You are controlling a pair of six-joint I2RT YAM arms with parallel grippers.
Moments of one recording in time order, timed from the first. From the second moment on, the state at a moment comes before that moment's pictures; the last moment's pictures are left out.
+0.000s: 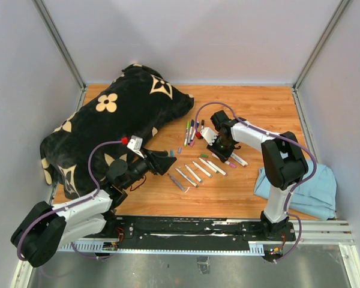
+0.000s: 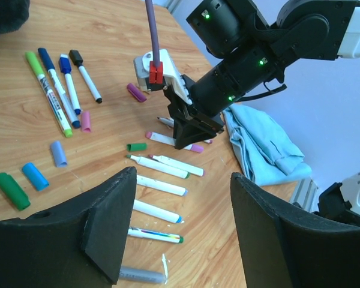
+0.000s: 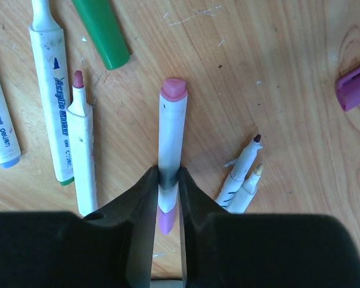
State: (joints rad) left arm -0.63 0.97 0.17 0.86 0.15 -0.63; right arm 0.46 1.86 1.23 -0.76 -0.11 -0.59
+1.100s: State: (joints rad) left arm -0.78 1.79 0.39 1.52 0.21 -0.91; right arm 0.21 1.52 1.13 -0.57 -0.75 -0.33
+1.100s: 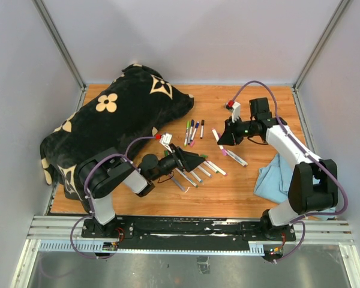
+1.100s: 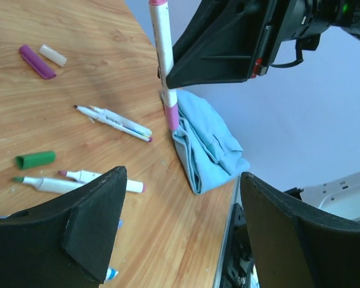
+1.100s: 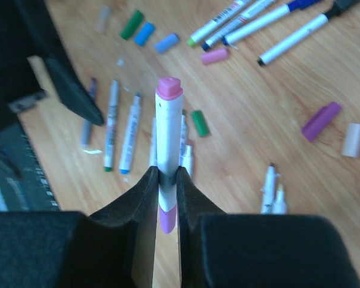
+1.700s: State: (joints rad) left arm -0.88 1.93 0.66 1.44 0.07 -0.94; right arm 0.12 1.50 0.99 -0.23 -1.18 0.09
